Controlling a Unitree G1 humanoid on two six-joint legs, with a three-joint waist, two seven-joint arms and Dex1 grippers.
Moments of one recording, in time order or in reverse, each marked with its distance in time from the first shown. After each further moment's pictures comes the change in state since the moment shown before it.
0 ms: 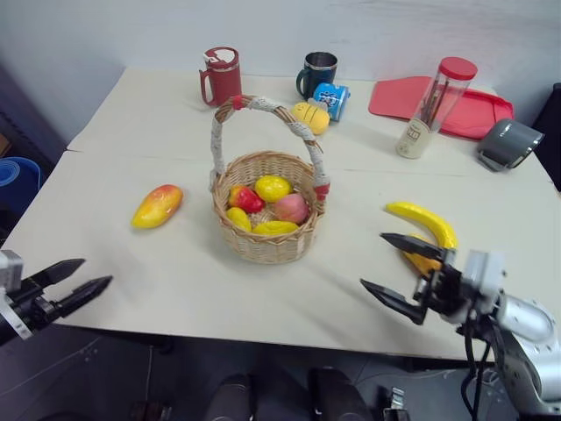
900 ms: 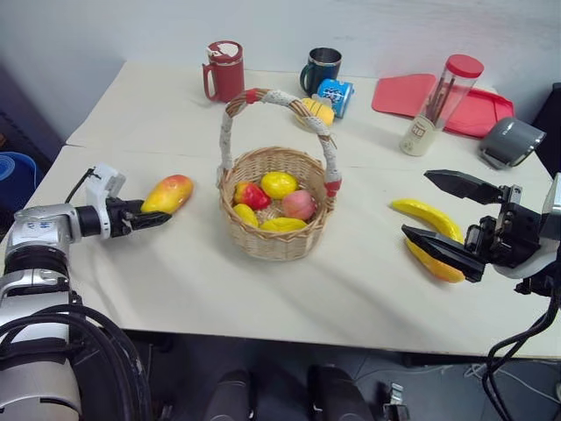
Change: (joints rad) left arm -1.065 -0.138 -0.599 0.916 0.518 -0.185 -0.225; right arm -0.040 -0.127 -0.324 -0.098 0.227 0.303 -0.004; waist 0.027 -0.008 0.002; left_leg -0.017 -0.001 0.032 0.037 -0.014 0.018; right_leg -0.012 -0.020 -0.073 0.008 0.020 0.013
